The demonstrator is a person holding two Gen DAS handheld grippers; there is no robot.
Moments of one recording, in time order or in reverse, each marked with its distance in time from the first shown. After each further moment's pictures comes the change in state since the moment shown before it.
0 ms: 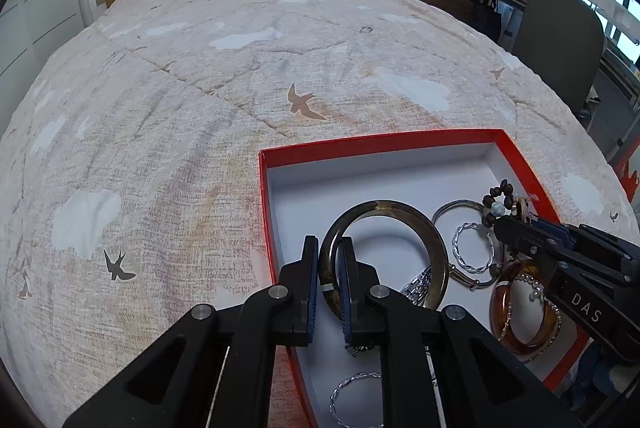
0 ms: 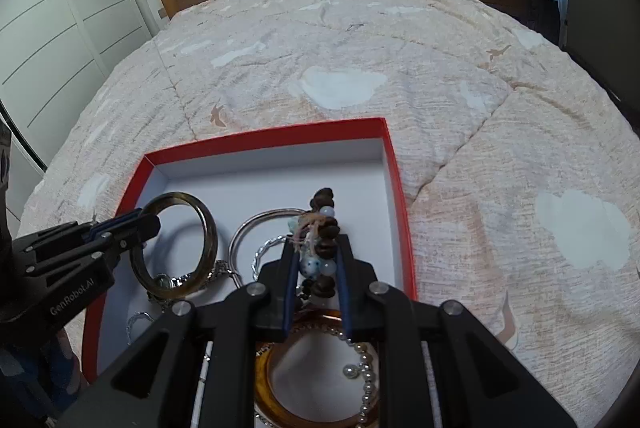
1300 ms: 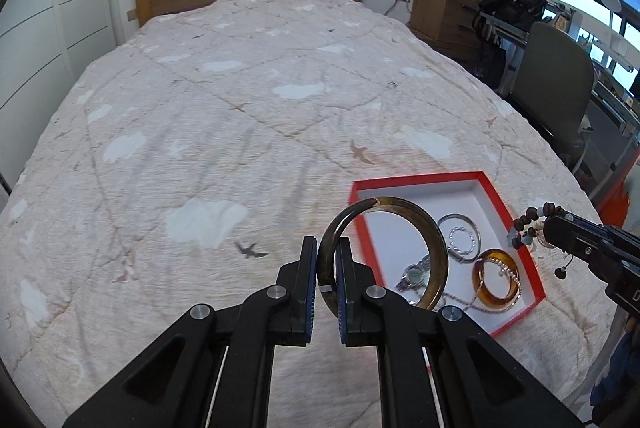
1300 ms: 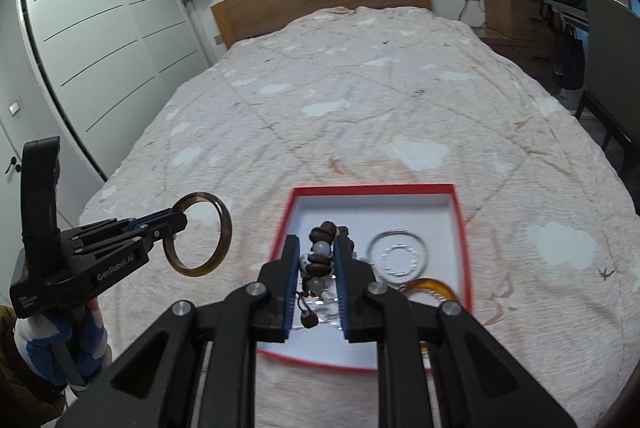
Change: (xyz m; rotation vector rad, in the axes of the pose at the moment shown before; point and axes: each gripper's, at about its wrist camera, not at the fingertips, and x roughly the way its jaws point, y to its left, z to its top) left arm -0.125 0.047 -0.008 -0.027 -0.102 0.033; right arm -0.125 0.075 0.007 -0.060 -0.118 0.128
